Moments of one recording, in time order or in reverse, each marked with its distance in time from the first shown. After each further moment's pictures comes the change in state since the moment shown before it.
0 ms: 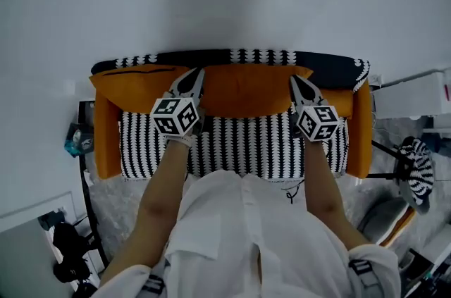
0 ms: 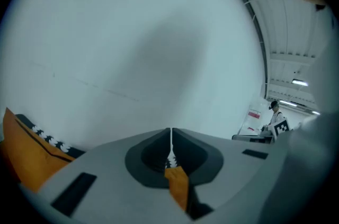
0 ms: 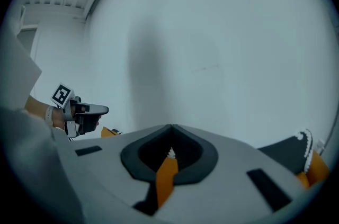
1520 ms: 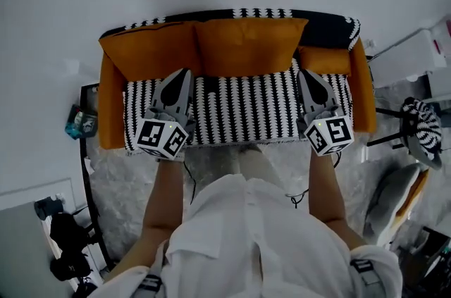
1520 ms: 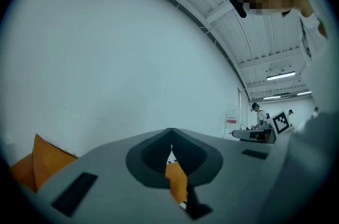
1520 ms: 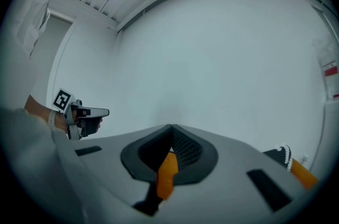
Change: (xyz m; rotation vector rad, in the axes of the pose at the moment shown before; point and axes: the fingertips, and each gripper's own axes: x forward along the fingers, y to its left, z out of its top) left arm -0.281 -0.096 -0.014 0.185 -0.295 -0.106; right arm -0.240 0.183 -0.003 -0.167 -0.285 0.011
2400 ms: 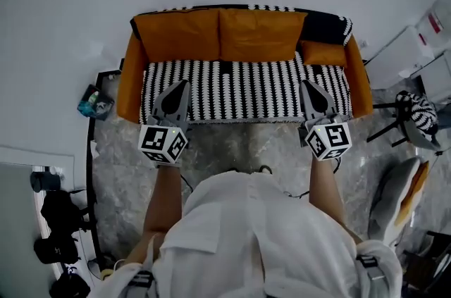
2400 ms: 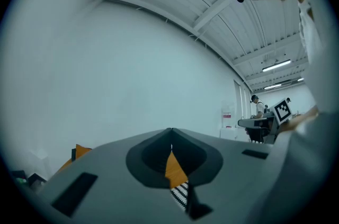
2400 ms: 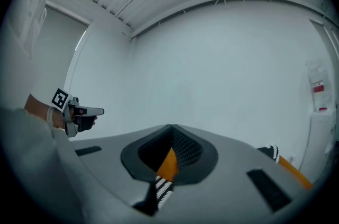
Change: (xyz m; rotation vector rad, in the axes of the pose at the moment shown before) left arm -0.269 -0.068 0.028 0.102 -0.005 0.071; right arm -0.199 0.166 0.023 -0.059 -0.032 0.007
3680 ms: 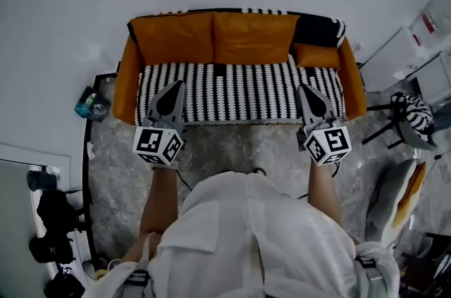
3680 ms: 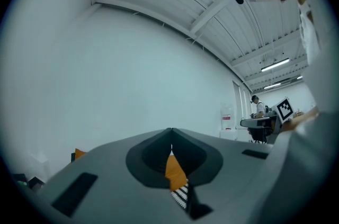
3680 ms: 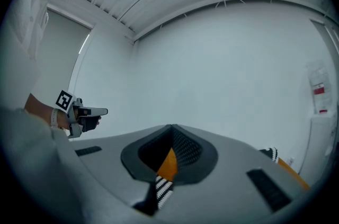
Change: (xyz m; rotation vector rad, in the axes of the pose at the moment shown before) left arm -0.003 -0.030 0.019 0.029 -0.033 0.004; right arm -0.031 -0.010 0.020 -0.002 -0.019 0.028
